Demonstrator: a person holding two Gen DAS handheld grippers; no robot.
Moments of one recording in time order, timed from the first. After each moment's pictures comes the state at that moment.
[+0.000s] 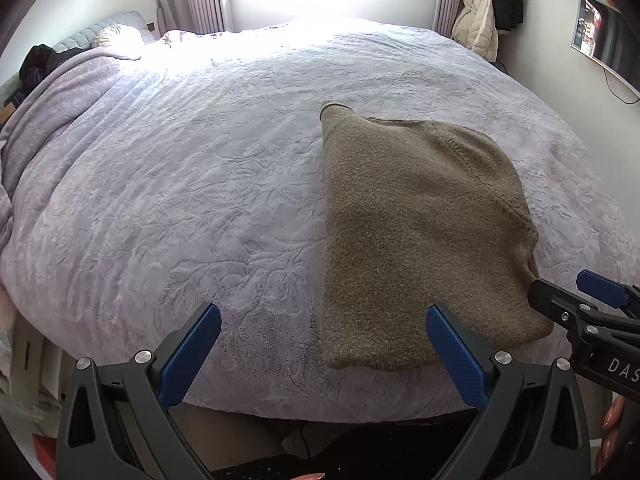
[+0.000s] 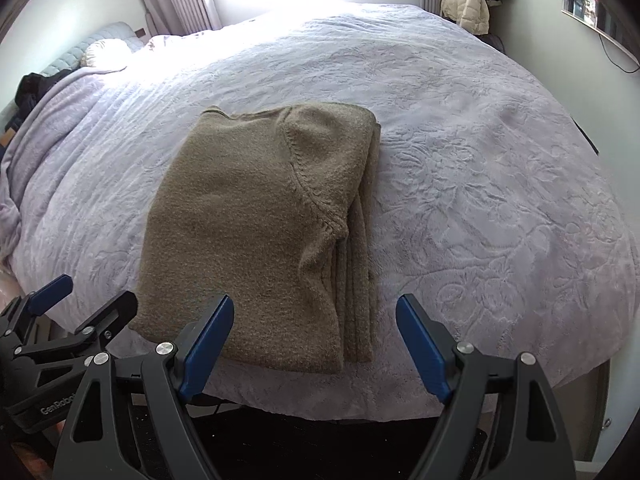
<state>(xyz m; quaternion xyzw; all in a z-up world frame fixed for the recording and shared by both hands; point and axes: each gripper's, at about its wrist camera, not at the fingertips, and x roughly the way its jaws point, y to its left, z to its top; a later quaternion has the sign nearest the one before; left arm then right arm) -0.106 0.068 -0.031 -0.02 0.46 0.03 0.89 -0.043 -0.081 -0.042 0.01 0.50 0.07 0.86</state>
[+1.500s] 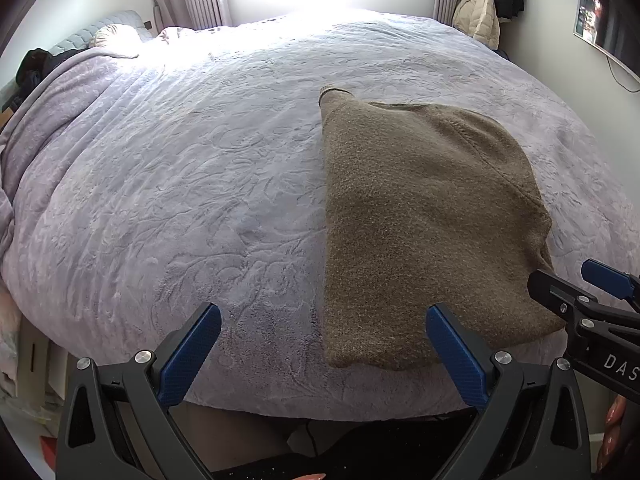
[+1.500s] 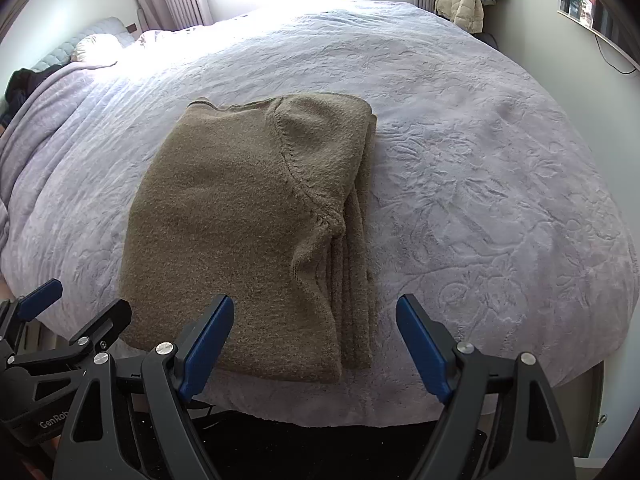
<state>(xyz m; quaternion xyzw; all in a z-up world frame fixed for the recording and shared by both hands) -0.101 0.066 -0.043 0.00 0.48 0.03 0.88 -0.042 -0.075 -0.051 0.00 0.50 0.06 0.86</state>
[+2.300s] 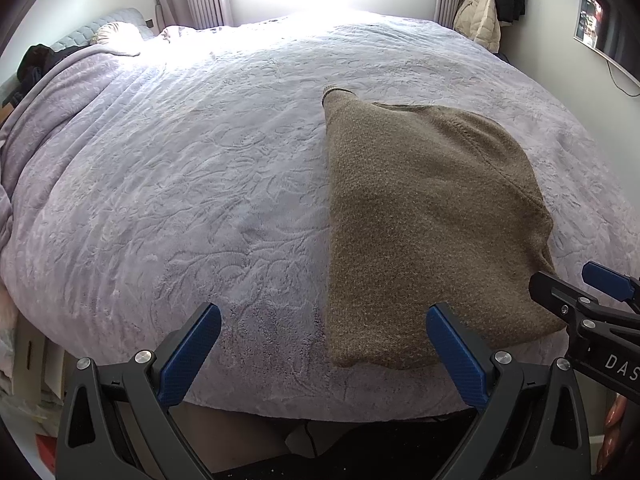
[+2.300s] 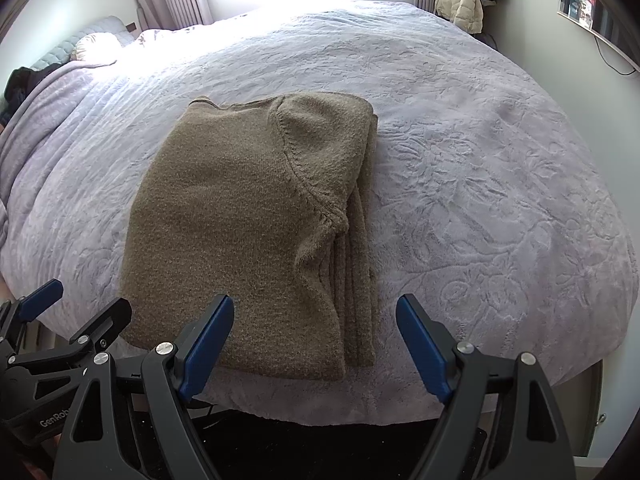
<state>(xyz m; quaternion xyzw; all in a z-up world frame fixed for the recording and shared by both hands) -0.102 0.069 -0.045 -0.01 0.48 0.03 0.88 -0.045 -0.071 -0.051 0.00 0.50 0.05 0.86</state>
